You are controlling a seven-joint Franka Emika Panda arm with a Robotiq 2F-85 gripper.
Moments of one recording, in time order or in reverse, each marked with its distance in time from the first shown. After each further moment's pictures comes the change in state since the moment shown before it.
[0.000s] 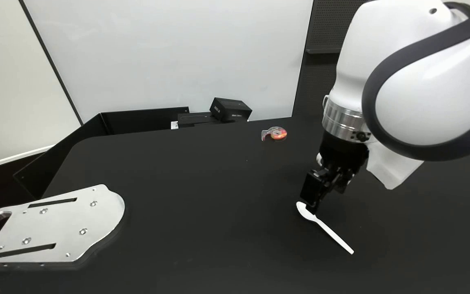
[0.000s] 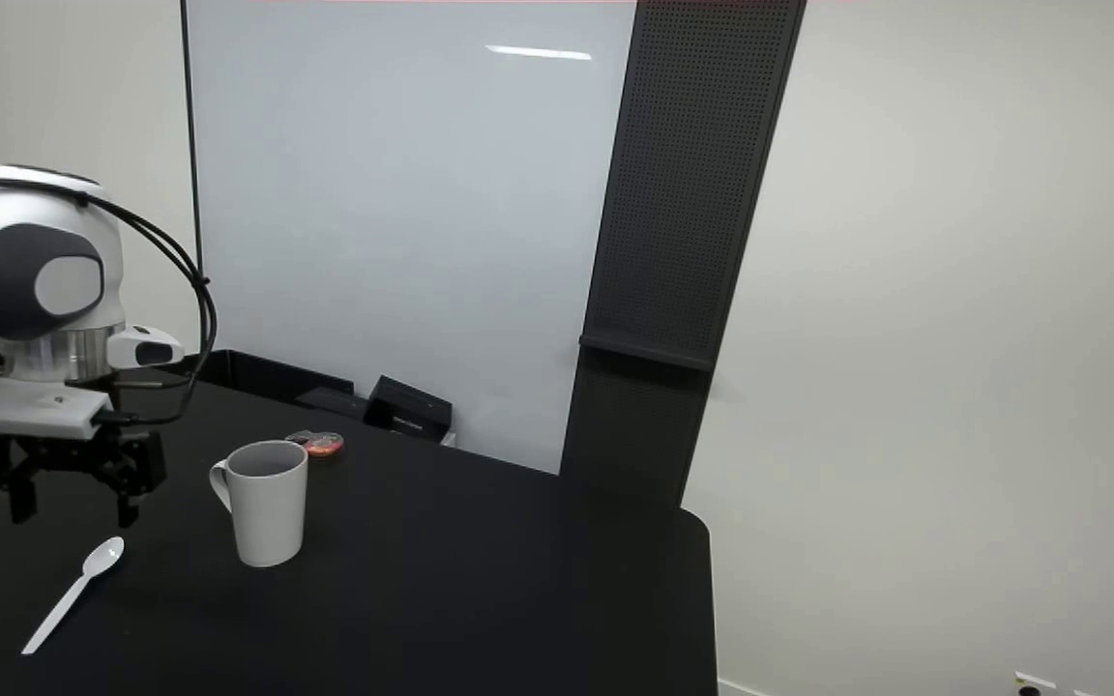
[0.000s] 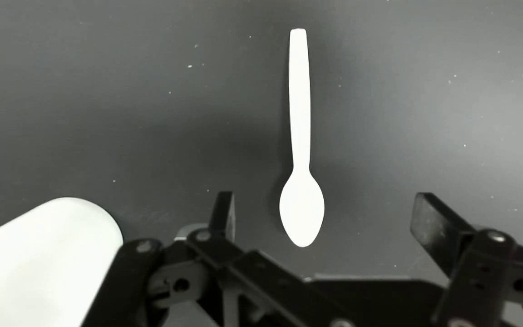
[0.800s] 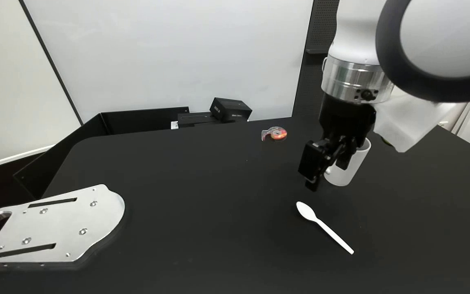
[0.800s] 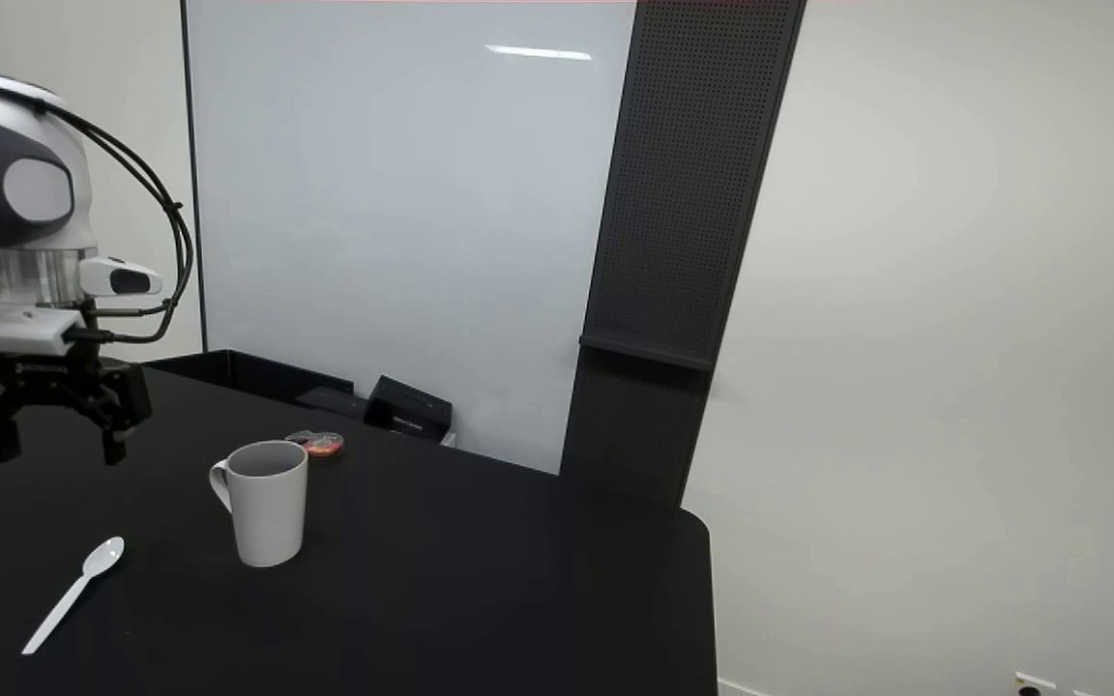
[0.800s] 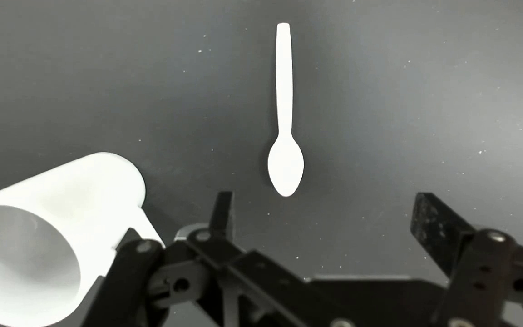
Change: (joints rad) arm 0.025 -0.129 0.011 0.020 -0.032 -0.139 0.051
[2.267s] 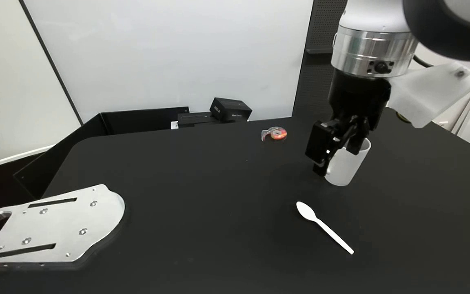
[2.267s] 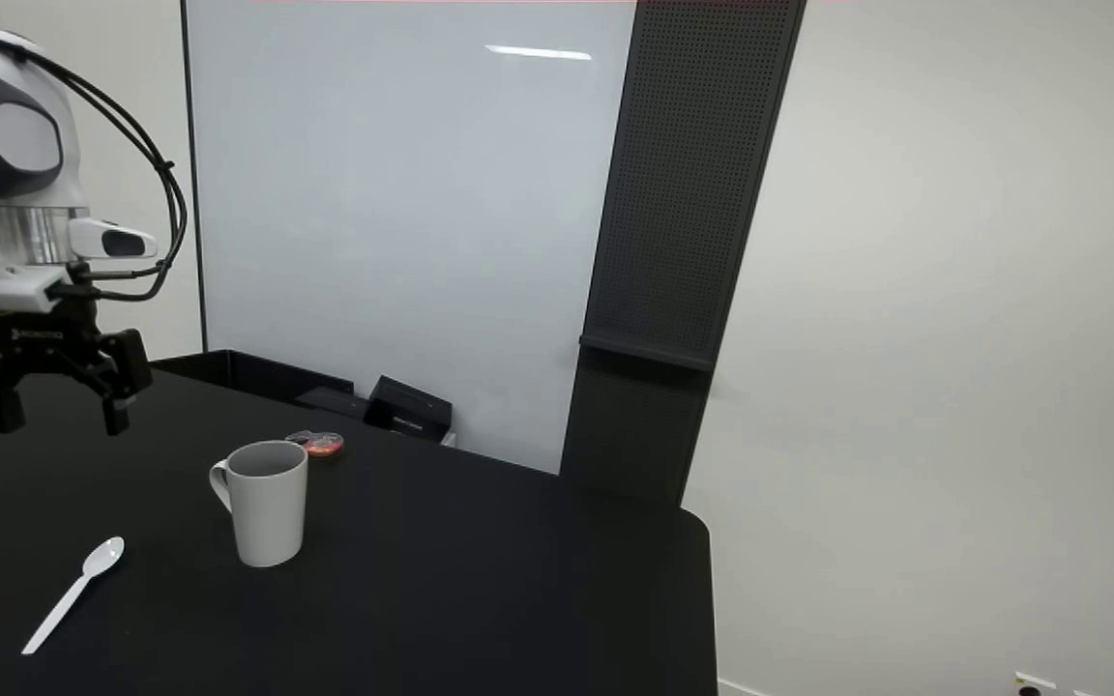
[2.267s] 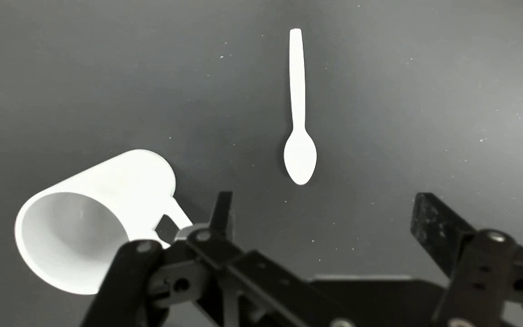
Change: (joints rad) arm 0.005 -0.082 -0.005 -0.008 -0.031 -0.068 0.063
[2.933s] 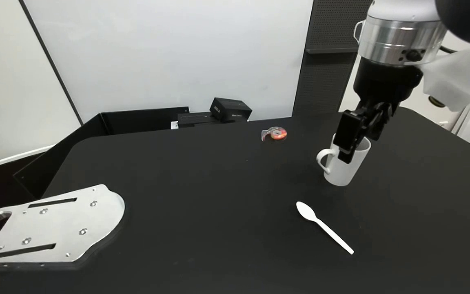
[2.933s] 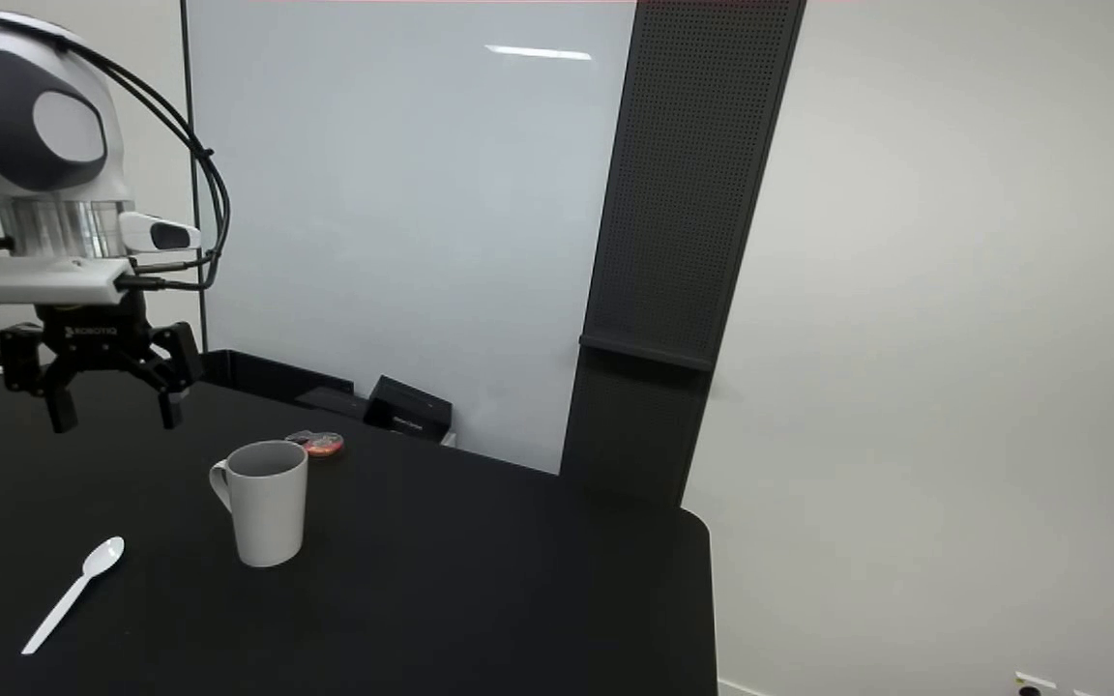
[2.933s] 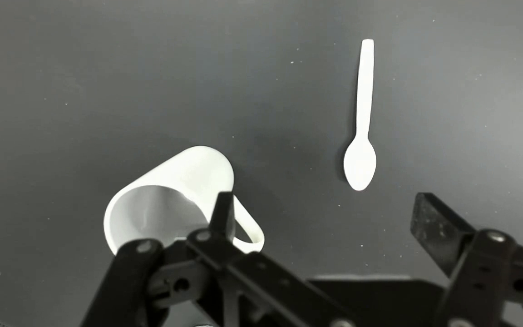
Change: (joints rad) arm -0.037 -0.042 -0.045 -0.030 -0.055 0.000 -0.088
